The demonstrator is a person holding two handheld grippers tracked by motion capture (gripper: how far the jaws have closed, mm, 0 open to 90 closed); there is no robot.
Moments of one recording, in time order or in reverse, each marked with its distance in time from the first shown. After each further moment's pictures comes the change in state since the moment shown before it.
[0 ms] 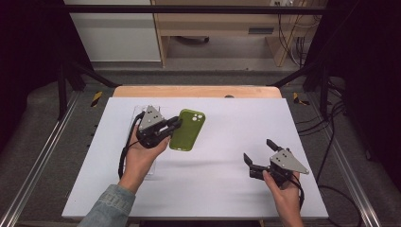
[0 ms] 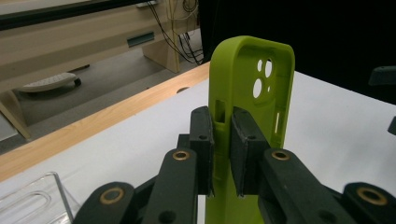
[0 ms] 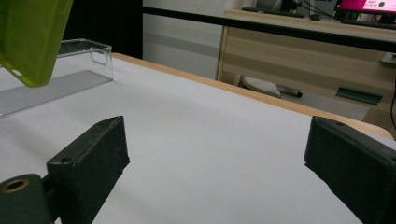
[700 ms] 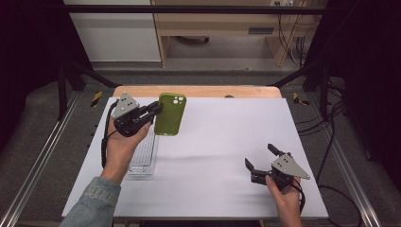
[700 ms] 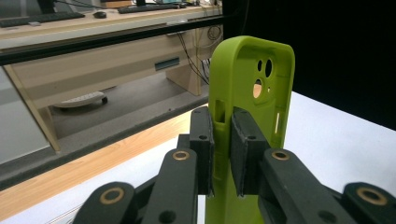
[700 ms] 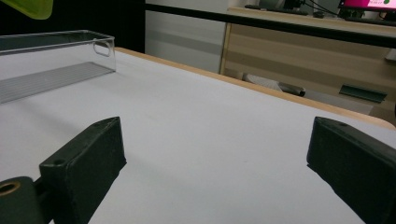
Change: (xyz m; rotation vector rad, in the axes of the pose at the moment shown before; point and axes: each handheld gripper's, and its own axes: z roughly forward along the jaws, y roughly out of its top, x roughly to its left) left arm 0.044 0.012 -0.033 -0.109 0.080 -0.046; right arm -0.001 -0.016 -0.005 0.003 0.015 -0.006
